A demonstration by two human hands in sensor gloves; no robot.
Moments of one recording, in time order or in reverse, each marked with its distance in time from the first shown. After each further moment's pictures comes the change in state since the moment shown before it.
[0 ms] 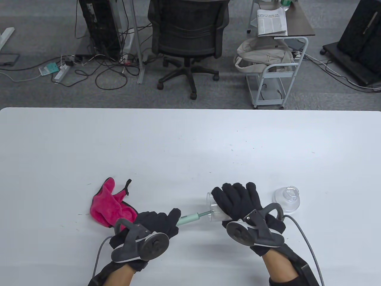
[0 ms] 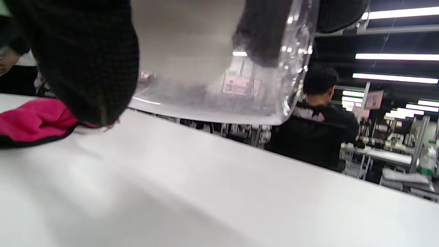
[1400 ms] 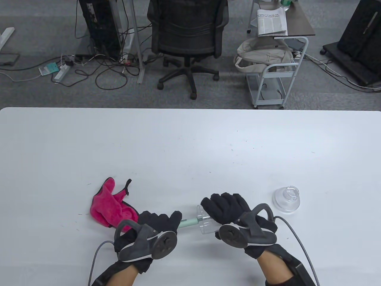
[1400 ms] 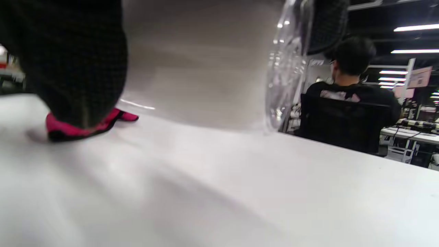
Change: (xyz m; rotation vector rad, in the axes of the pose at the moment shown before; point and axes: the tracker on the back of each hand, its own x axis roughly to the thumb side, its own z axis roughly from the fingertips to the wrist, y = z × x) left_hand 0.010 -0.013 -0.007 -0.221 -0.002 -0.022; right_hand 0.006 0.009 -0.006 -0.085 -0.070 -0.122
